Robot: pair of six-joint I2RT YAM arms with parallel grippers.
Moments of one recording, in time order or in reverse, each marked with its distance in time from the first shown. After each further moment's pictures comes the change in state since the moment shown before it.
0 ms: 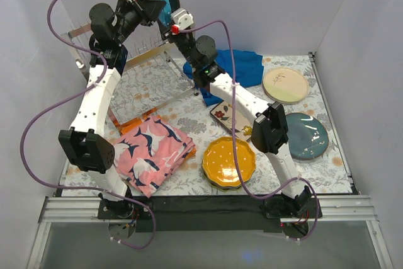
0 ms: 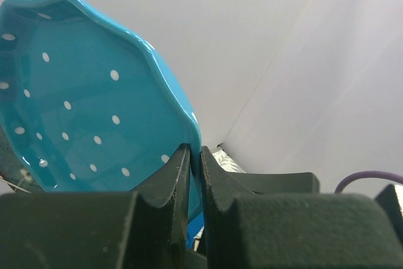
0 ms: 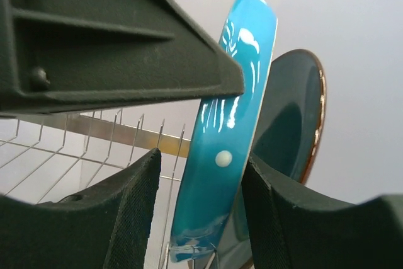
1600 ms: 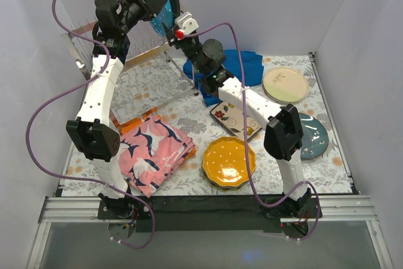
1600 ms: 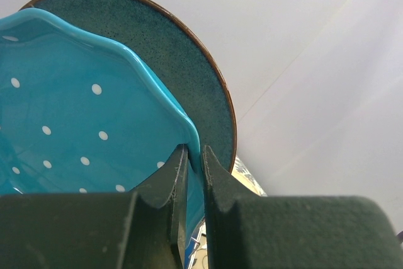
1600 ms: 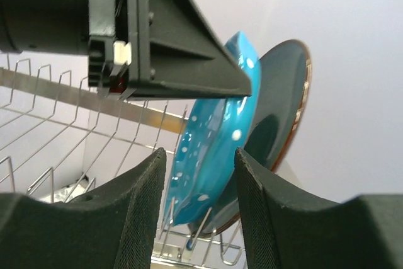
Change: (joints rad) left arm 0.000 0.138 0.226 -0.218 -0.060 -0.032; right arm 0.021 -0.177 -0.251 0.004 0.003 -0.033
